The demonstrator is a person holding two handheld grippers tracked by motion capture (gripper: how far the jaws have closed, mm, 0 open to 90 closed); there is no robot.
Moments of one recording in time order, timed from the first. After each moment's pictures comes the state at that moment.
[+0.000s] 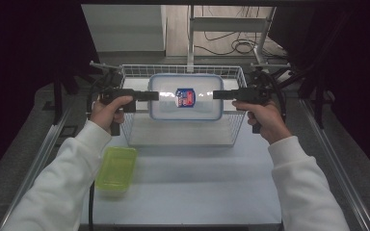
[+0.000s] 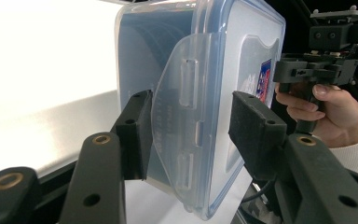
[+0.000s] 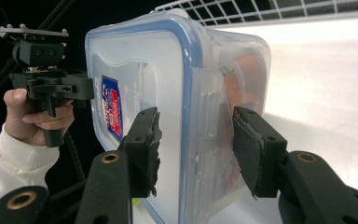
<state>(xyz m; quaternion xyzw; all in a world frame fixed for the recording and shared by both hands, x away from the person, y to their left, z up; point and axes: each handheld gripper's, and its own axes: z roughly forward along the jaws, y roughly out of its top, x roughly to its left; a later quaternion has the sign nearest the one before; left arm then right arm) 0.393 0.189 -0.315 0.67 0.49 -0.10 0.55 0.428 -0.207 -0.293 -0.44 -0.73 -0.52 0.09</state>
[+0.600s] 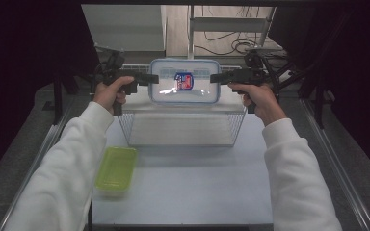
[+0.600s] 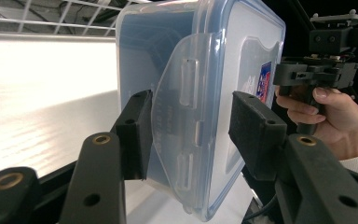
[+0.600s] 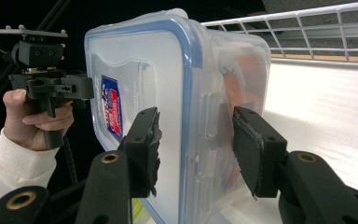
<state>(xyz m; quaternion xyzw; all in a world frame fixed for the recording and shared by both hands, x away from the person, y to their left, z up) 0.446 0.198 -0.309 0.67 0.50 -0.11 0.54 0.482 -0.198 -0.285 -0.45 -0.73 -0.50 0.10</state>
